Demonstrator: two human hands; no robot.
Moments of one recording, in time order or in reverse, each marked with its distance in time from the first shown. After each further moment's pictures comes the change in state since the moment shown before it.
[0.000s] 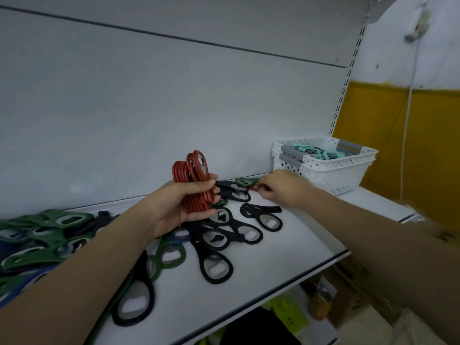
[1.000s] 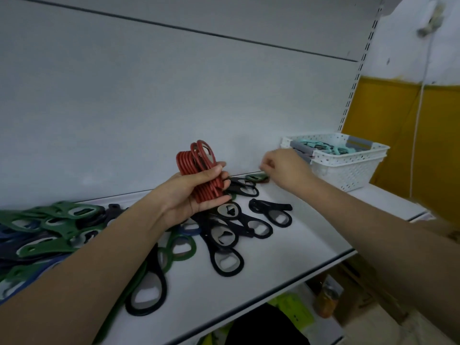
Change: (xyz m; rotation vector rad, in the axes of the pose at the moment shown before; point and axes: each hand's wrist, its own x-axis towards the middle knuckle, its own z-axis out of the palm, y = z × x) left_hand -0.001 0.002 0.003 -0.132 0.021 0.021; right_hand 0.008 -0.027 -0.021 0.305 0.269 0.163
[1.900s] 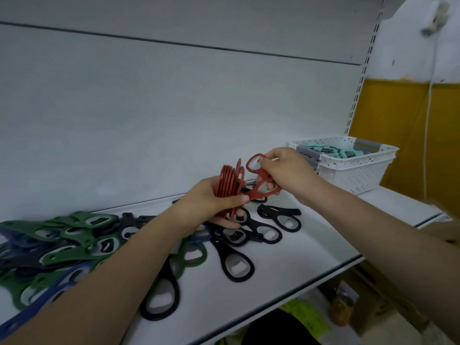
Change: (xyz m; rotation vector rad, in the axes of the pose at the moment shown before) left_hand -0.004 -0.008 0.009 0.553 -0.088 0.101; right_hand -0.039 -0.058 -0.035 0.797 -0.003 0.250
